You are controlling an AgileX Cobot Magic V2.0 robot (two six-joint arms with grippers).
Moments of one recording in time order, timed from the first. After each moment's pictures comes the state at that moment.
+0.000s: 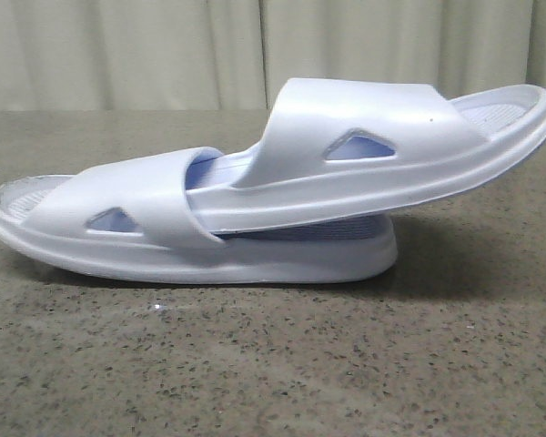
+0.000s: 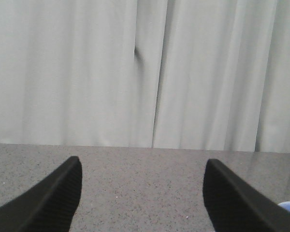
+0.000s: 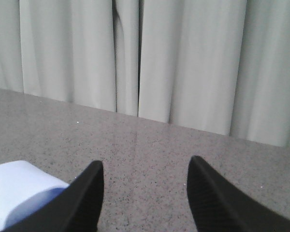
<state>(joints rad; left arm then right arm) -0.19 0.09 -0.22 -1.55 0.18 1.37 0.26 0.24 -0.34 0.53 0.14 -0.63</state>
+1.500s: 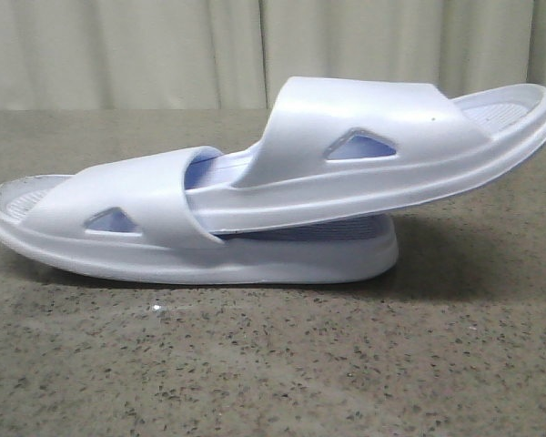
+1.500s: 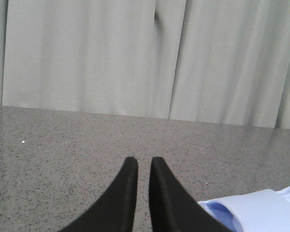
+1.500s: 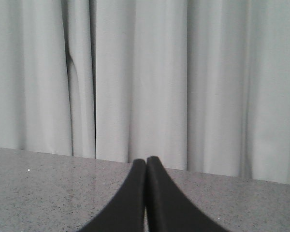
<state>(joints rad) -0.19 0.08 -0.12 -1.54 0.14 1.37 0.26 0.23 -0.23 0.53 -0.19 -0.63</state>
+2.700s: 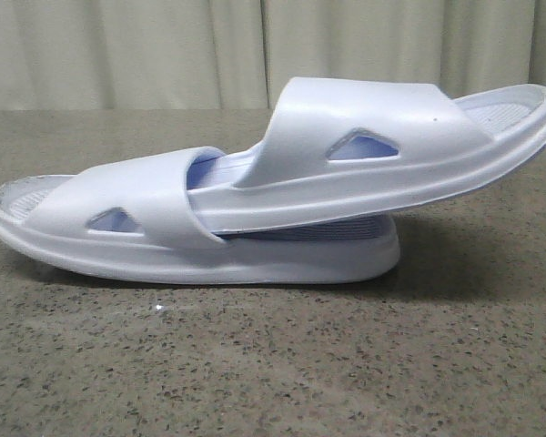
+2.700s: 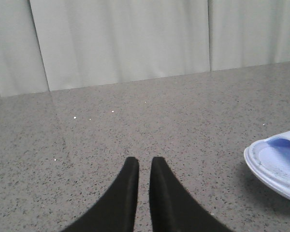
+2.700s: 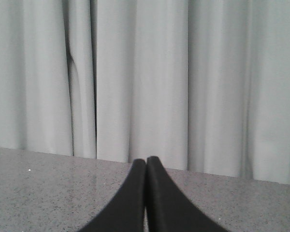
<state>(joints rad) -0.19 0.03 -0.09 -0.12 0.18 0.20 0.26 0.23 -0.23 0.53 -0.19 -0.63</state>
